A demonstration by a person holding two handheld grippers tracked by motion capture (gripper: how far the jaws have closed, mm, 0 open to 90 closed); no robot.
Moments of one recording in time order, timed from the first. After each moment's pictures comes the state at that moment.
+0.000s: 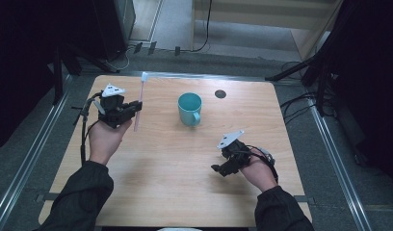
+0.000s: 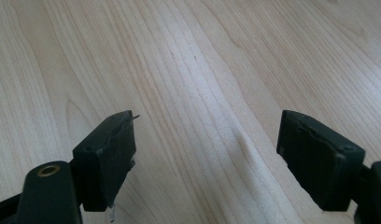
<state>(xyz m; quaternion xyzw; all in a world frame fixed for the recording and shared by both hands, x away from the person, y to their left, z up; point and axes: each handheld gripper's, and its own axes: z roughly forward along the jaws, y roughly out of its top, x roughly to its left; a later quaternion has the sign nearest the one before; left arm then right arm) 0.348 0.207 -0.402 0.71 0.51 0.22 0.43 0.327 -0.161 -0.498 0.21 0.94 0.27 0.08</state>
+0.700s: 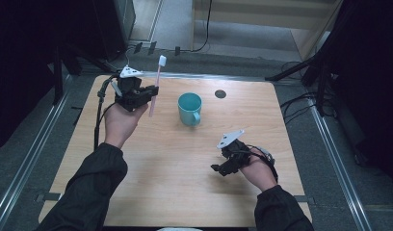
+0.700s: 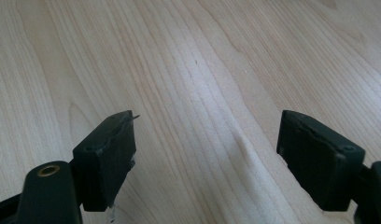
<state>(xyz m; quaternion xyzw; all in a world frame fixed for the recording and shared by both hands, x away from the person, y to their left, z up) 0.376 0.168 -0.365 0.72 0.49 0.21 0.44 0.327 -0.160 -0.496 0.21 0.94 0.27 0.08</state>
